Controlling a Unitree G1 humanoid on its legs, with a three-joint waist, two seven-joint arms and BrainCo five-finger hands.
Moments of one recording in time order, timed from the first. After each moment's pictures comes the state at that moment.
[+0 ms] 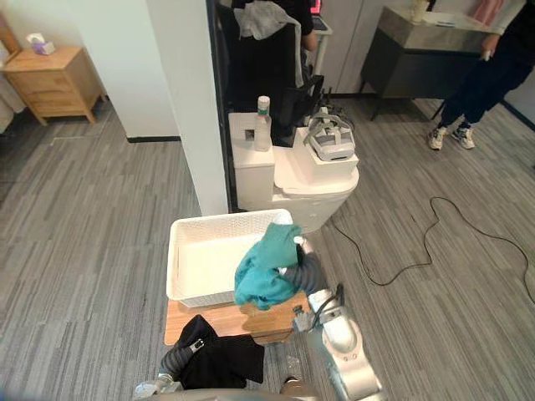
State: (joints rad) left arm 0.41 0.12 -0.21 0.49 -0.53 -0.15 -0.19; right arm 0.11 -0.29 0.24 -0.23 0.22 -0.29 0.11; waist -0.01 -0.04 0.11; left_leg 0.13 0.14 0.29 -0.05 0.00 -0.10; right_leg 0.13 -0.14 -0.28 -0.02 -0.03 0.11
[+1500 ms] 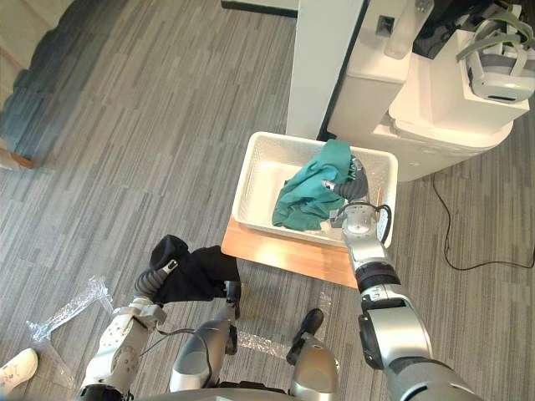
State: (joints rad) left arm 0.14 0.17 0.02 0.21 -0.52 -0.08 -0.19; right arm -0.60 -0.34 0.05 0.79 -0.09 -0.10 -0.29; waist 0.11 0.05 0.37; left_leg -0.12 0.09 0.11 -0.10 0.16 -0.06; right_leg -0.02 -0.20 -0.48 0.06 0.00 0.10
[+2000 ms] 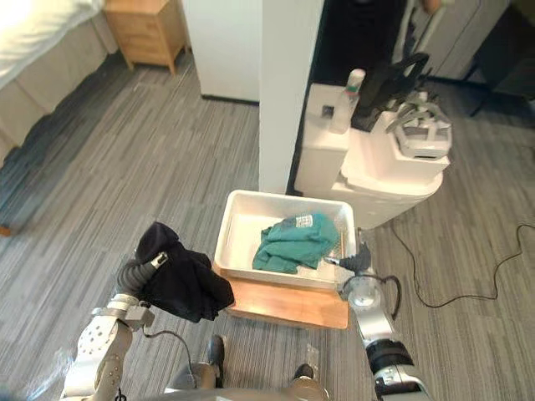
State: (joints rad) left arm 0.23 0.19 0.08 -0.10 -0.36 -0.08 -0.15; right arm -0.11 -0.31 0.05 0.56 -0.23 0.07 -0.31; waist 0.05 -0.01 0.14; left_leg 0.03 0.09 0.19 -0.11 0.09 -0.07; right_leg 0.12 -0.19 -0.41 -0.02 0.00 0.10
